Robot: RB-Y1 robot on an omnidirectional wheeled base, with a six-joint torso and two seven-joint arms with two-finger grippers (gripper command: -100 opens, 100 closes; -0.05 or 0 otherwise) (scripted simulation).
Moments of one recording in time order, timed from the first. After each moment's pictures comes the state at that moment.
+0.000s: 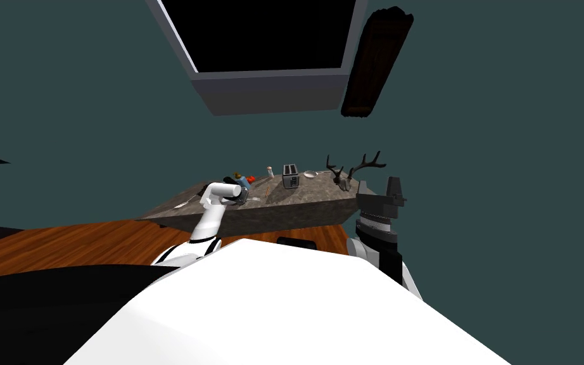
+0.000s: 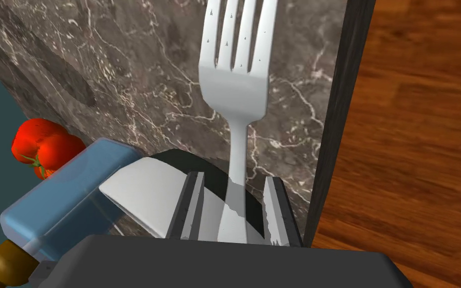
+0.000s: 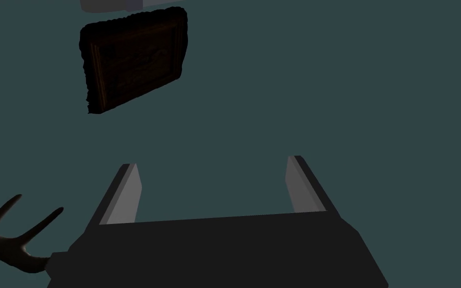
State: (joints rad) left arm -0.15 0.58 0.30 -1.88 0.33 1.67 0.00; right arm 0.53 -0.01 -0.04 -2.32 0.03 -0.57 -0.17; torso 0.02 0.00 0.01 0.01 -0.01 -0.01
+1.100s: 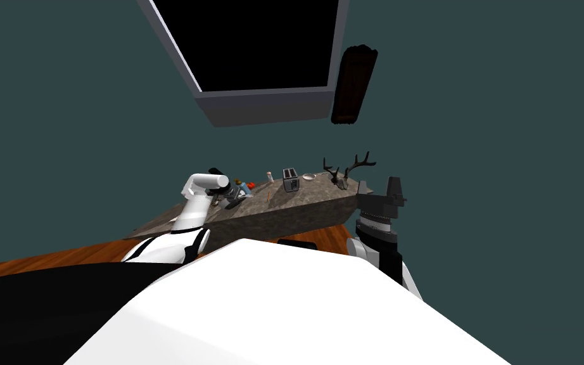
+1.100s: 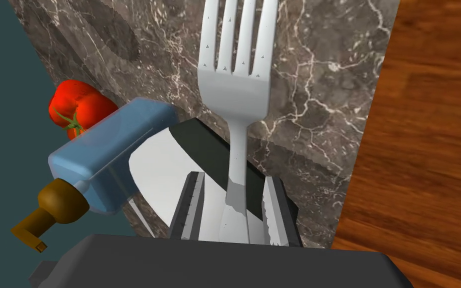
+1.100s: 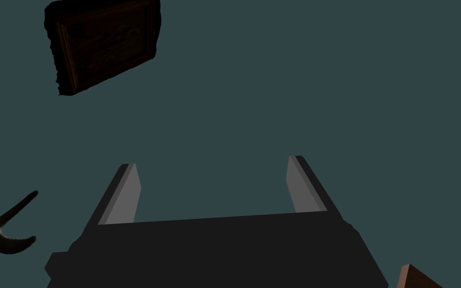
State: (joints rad) left arm -0.23 0.77 0.37 -1.73 0.55 1.77 0.01; right arm 0.53 -0.01 -0.04 -2.32 0.03 -0.57 -0.17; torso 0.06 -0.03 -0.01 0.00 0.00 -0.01
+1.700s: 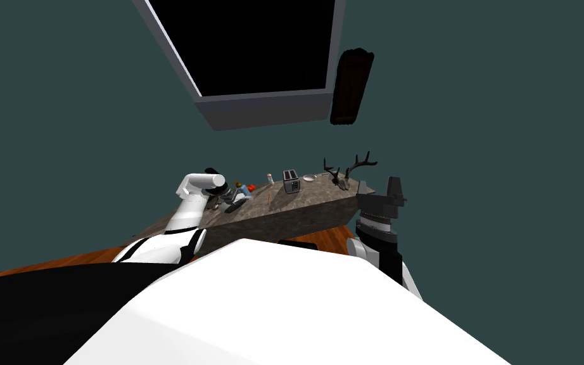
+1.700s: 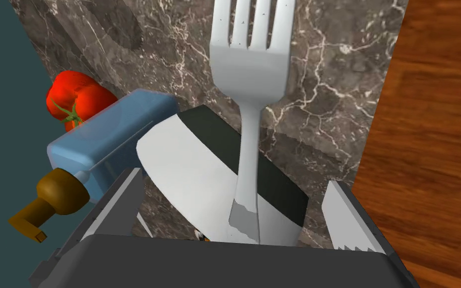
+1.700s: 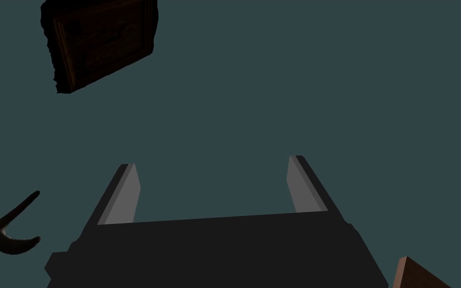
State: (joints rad) left arm -0.22 0.81 0.39 -1.69 0.62 1.80 0.01; right arm 0.53 -0.01 -0.04 -2.32 0.03 -0.57 -0.17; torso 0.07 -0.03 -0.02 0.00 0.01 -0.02
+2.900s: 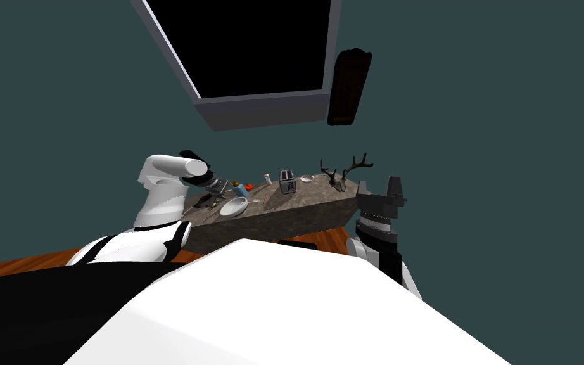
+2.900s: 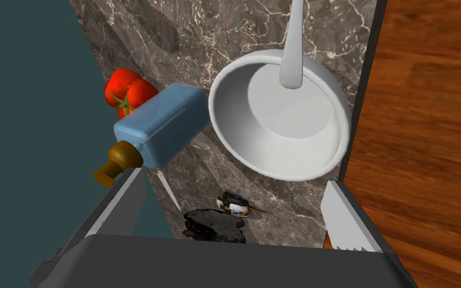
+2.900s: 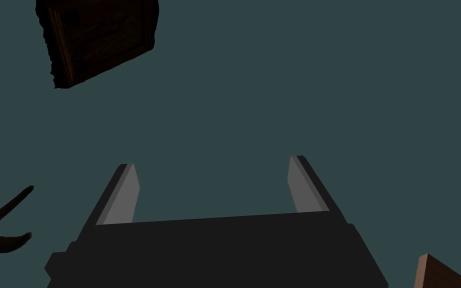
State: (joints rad) left arm -0.26 0.97 0.47 -1.84 0.76 1.97 0.06; right arm 0.53 -0.01 -0.04 -2.32 0.03 -0.57 -0.17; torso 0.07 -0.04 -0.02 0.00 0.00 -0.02
